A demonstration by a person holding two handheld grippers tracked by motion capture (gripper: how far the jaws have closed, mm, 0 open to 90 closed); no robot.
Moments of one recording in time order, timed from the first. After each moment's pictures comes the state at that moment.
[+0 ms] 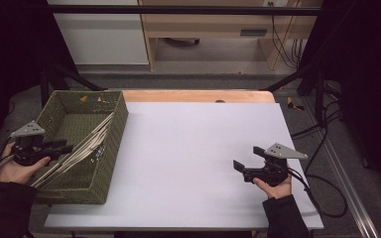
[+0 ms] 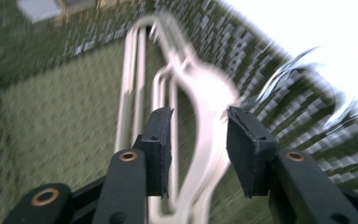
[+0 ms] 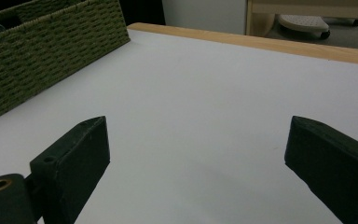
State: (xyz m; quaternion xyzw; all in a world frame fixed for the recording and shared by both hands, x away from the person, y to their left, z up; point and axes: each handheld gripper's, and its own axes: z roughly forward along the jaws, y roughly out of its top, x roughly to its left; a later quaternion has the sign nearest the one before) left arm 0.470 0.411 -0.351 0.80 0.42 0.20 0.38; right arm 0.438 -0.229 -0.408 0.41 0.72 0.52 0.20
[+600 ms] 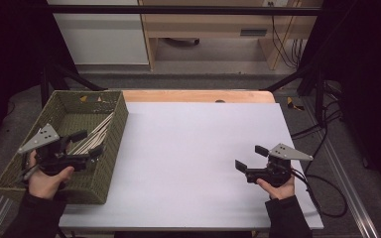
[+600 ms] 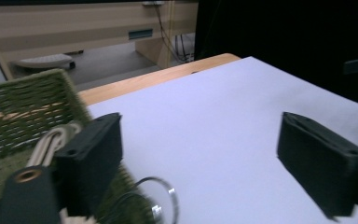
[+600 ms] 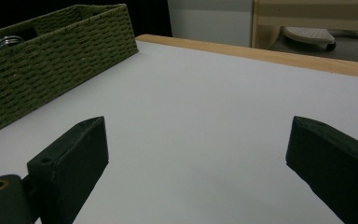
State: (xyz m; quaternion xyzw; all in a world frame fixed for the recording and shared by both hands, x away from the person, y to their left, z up) left arm 0.434 0.319 -0.338 0.73 0.35 0.21 0.55; right arm 0.434 -0.234 -0.402 0.40 0.71 0.54 0.19
